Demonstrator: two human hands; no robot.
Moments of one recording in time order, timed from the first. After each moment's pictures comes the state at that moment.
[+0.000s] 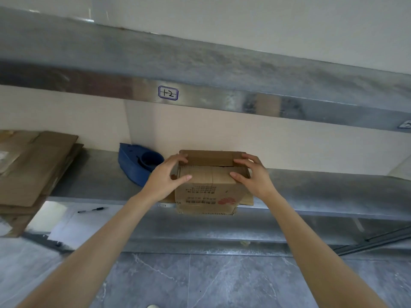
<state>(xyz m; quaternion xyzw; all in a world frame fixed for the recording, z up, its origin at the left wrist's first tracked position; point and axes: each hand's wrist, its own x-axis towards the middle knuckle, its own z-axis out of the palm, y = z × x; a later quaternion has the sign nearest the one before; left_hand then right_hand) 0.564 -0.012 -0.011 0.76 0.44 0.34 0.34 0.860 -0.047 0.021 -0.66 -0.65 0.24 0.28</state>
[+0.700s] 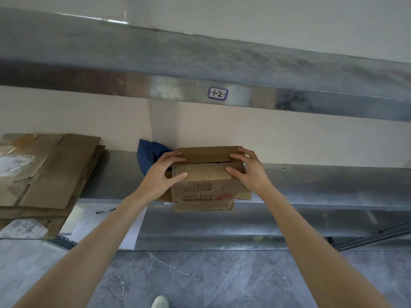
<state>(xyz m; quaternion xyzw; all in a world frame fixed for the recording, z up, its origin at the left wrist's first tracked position) 0.478 -0.003 -0.013 0.76 0.45 0.34 0.33 0.773 -0.032 0.014 -0.67 -0.65 0.24 0.28</state>
